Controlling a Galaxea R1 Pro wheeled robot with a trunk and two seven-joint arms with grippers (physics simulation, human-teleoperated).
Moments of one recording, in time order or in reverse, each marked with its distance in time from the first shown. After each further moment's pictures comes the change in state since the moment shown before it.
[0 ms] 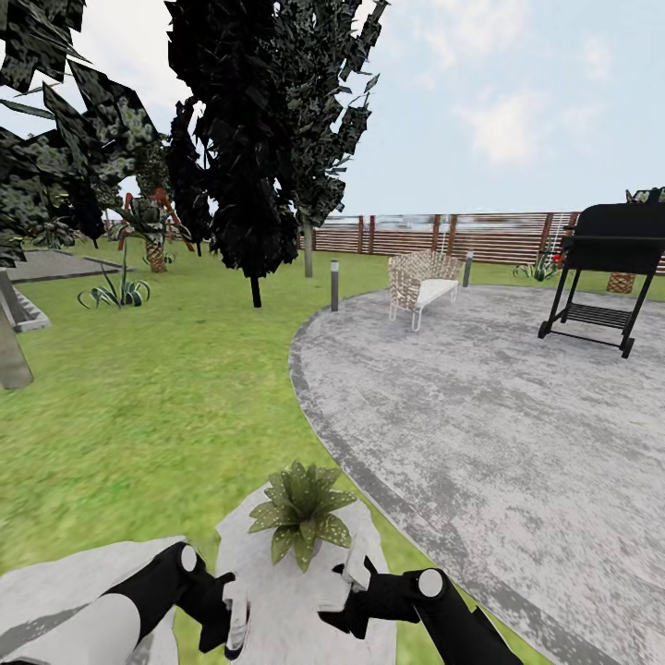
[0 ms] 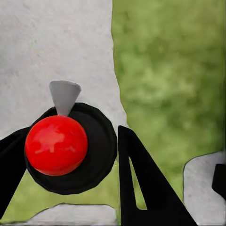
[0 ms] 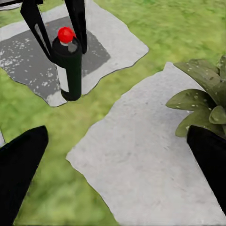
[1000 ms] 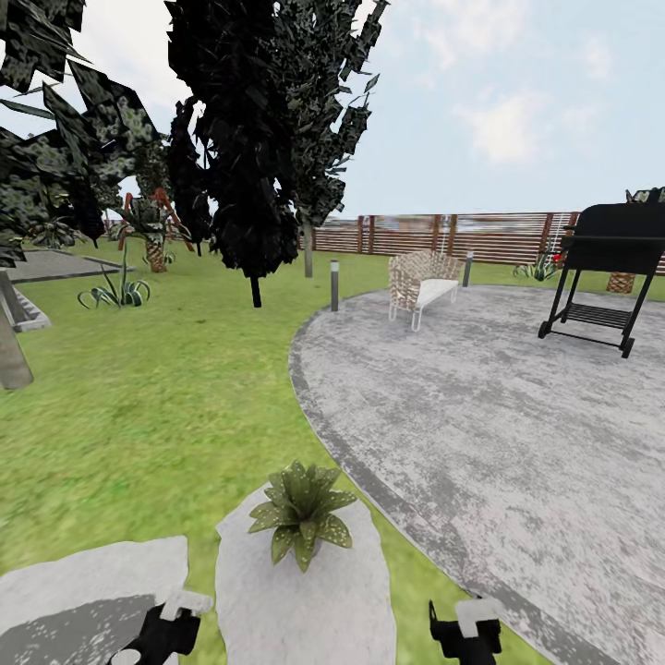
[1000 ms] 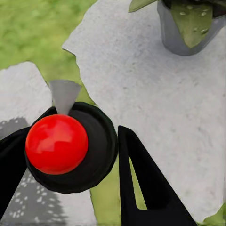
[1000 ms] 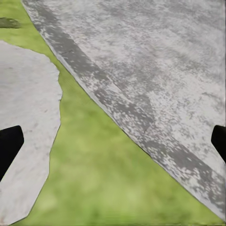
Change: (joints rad) left arm 0.175 0.039 0.098 0.194 0.842 -0.152 0.883; right arm 0.003 -0.093 -0.236 0.614 -0.187 -0.471 -1.118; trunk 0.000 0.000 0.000
